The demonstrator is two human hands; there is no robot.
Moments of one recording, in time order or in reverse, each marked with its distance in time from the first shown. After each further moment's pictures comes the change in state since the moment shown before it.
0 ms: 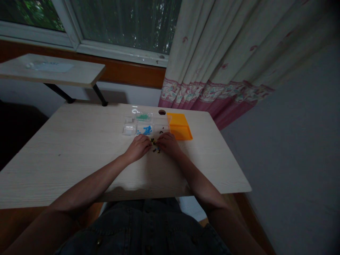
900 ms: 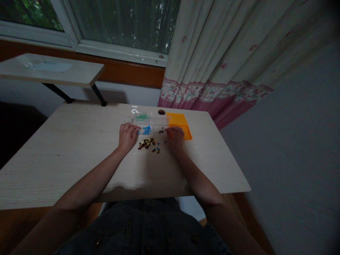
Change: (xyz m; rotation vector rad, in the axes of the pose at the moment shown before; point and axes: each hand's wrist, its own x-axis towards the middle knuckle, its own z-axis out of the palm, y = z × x) left_hand 0.010 -0.046 -0.010 0.064 0.397 -0.361; right_hand 0.006 0.024 0.002 -0.097 0.349 0.424
